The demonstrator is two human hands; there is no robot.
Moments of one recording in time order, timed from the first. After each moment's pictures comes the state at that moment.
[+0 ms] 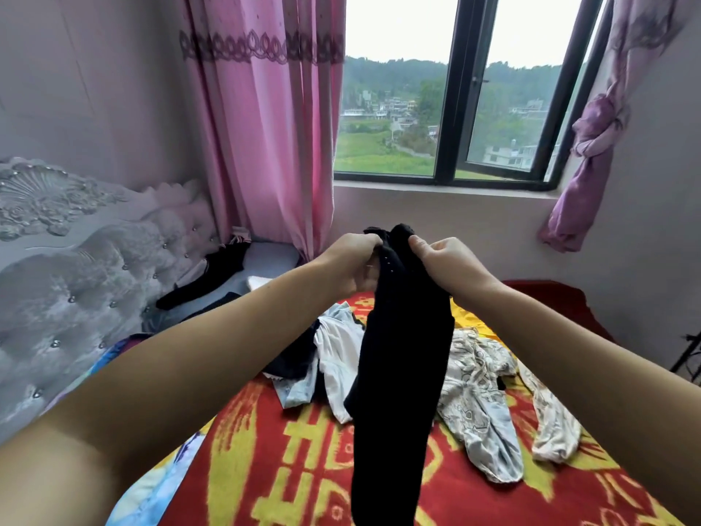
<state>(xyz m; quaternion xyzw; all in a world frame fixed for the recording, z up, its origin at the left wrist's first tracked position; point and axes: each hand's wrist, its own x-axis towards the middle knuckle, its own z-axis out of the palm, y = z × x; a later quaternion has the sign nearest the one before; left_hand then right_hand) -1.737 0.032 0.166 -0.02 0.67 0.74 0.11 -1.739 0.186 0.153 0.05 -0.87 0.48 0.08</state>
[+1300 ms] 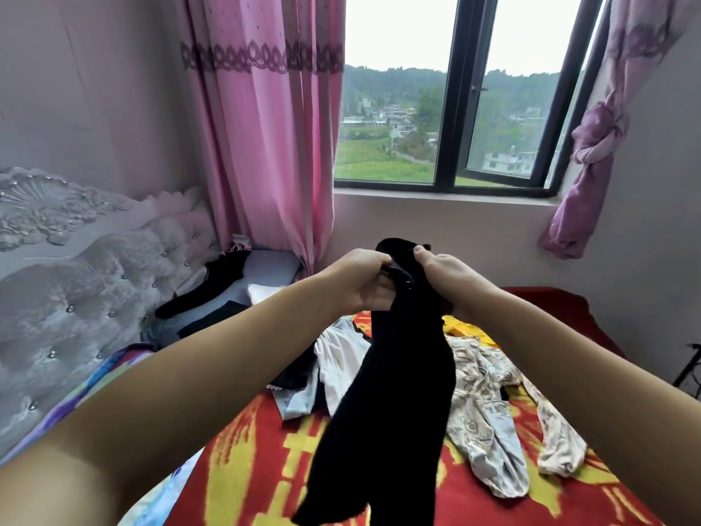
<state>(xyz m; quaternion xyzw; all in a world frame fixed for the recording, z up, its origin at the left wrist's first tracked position) -1.730 0.039 0.172 -0.02 0.67 0.71 0.21 -1.730 0.176 0.162 -0.02 -0.79 0.61 -0.06</state>
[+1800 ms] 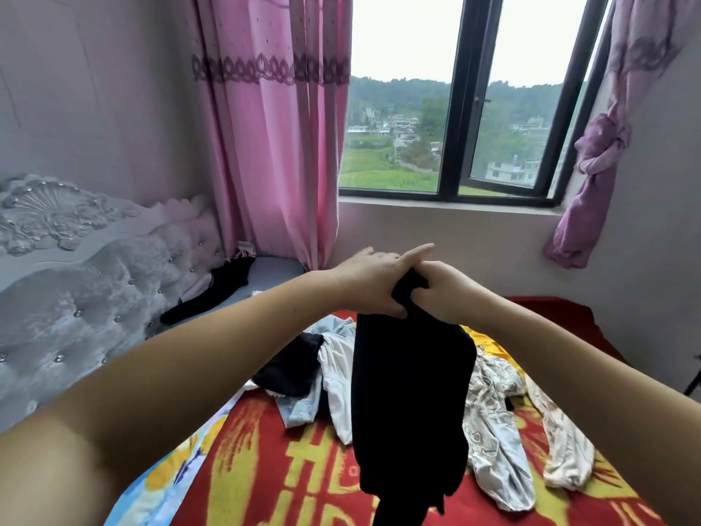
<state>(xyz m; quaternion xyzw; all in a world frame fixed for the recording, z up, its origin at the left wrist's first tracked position) -1.734 0.025 0.182 0.33 0.94 0.02 -0.06 -1.716 0.175 0.170 0.19 -0.93 0.31 0.05</state>
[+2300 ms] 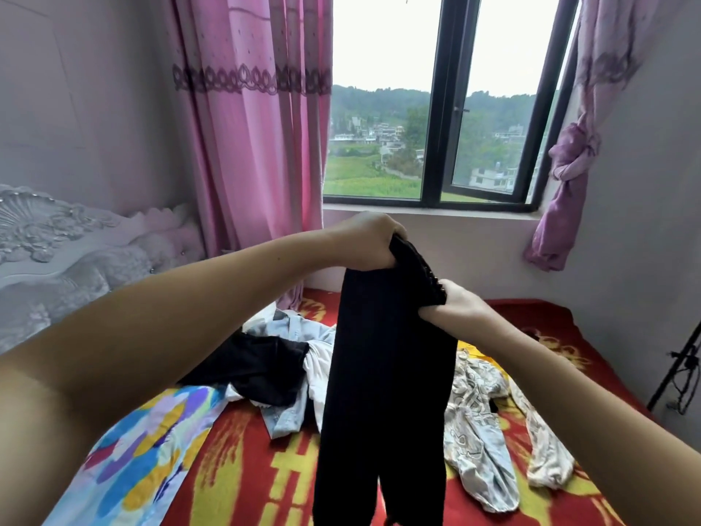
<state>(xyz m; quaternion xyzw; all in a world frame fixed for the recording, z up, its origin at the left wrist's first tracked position) -1.736 0.046 0.236 0.31 0.93 0.17 -0.08 -1.716 0.224 0.142 0.04 -0.91 0.41 0.03</state>
